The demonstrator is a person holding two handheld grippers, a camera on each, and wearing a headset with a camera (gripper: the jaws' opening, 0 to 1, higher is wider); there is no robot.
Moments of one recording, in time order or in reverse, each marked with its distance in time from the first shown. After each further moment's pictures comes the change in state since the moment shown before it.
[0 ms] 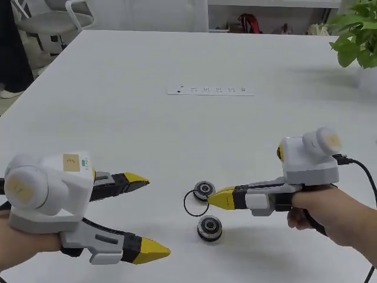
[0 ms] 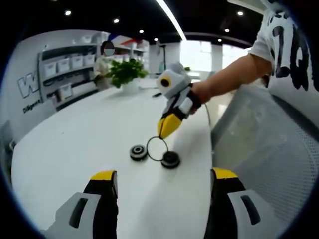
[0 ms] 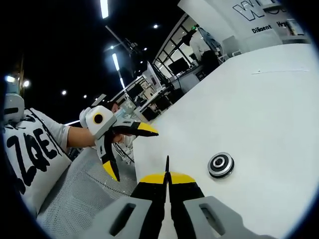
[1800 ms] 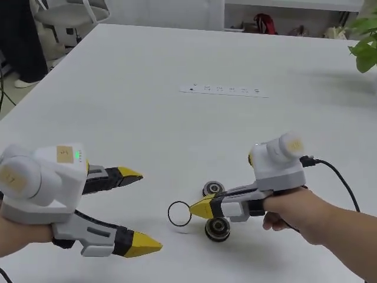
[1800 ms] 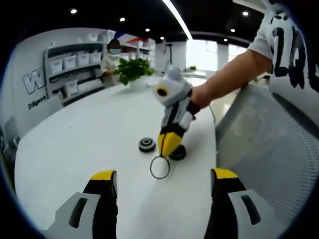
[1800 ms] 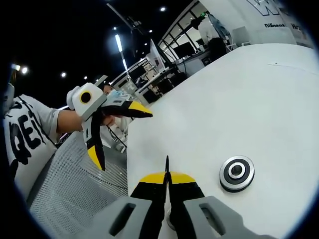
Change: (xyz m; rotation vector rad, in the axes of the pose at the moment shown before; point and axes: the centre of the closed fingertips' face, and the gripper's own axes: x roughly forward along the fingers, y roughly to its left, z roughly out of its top) left arm -0.017 0.012 -0.013 -0.023 0.012 0.045; right arm 0.051 -0.010 -0.022 -0.068 0.157 0.004
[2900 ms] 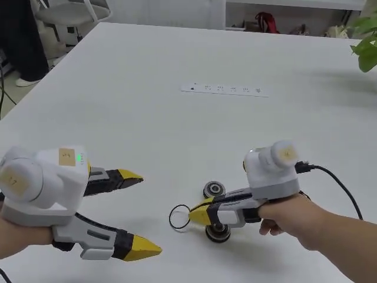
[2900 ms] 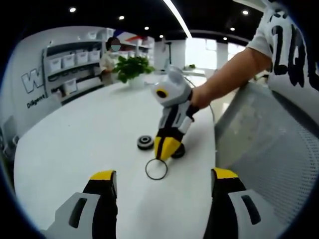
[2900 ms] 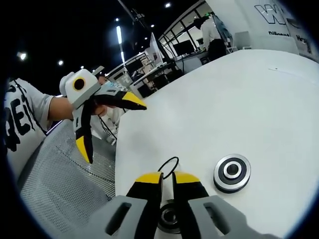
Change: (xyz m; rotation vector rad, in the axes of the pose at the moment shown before) left arm 0.001 -0.003 -0.003 0.000 0.017 -0.010; right arm 0.006 -0.012 -0.010 -0.082 0.034 -0.074
